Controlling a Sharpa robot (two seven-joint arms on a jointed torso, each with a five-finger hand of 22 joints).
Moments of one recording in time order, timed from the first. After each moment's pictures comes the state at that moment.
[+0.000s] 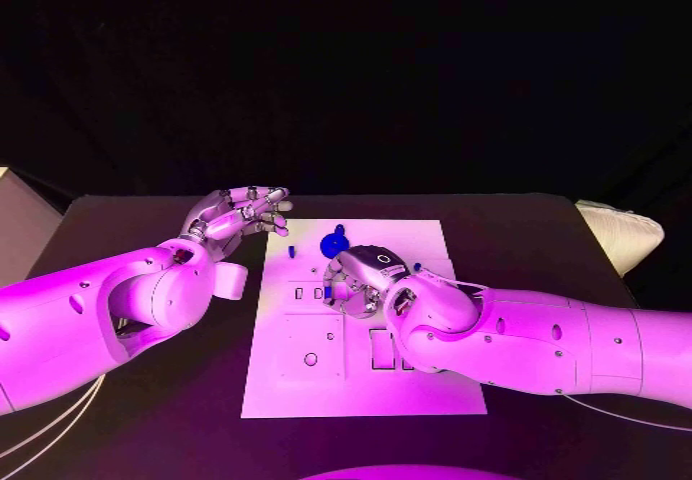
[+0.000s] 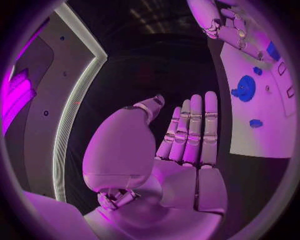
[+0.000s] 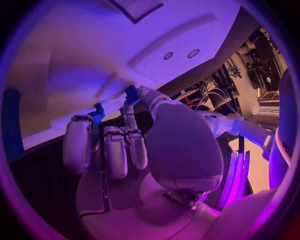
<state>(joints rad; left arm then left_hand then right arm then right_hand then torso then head) 1.19 -0.89 -0.03 1.58 -0.01 -0.33 0.41 1.33 -0.16 0.46 0.15 0.05 0.82 0.21 0.28 0.17 1.08 0.15 0.15 0.09 0.92 0.09 0.77 0.49 0.17 0.84 0.19 0.89 0.41 1.13 -0.60 -0.16 1.58 -1.63 -0.54 -0.39 1.32 -0.21 0.41 0.16 0.21 1.07 0.11 0.22 0.39 1.47 0.03 1.57 1.31 1.47 -0.04 1.57 1.31 0.08 1.45 0.06 1.28 1.31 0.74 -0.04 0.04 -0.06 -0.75</state>
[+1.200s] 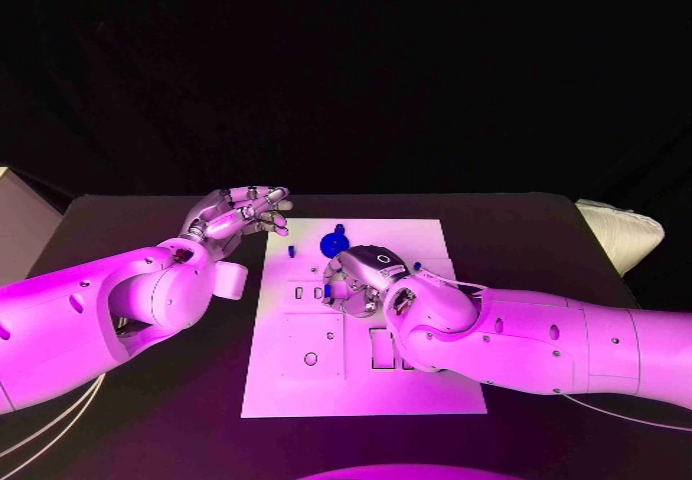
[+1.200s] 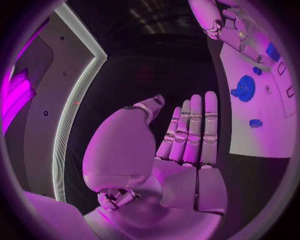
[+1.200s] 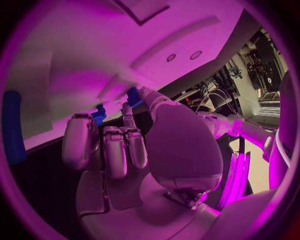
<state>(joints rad) 1.19 -0.89 -0.03 1.58 -0.01 -0.33 0.40 1.33 -0.16 0.46 0.15 0.05 0.82 0.21 0.28 0.17 1.08 0.15 0.15 0.09 0.92 0.09 0.77 0.49 0.17 0.84 0.20 0.89 0.41 1.13 -0.60 -0.16 1.57 -1.63 -0.54 -0.39 1.29 -0.23 0.35 0.20 0.18 0.99 0.14 0.19 0.36 1.47 0.05 1.54 1.31 1.47 -0.02 1.57 1.31 0.08 1.44 0.07 1.24 1.29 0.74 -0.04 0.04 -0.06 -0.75</state>
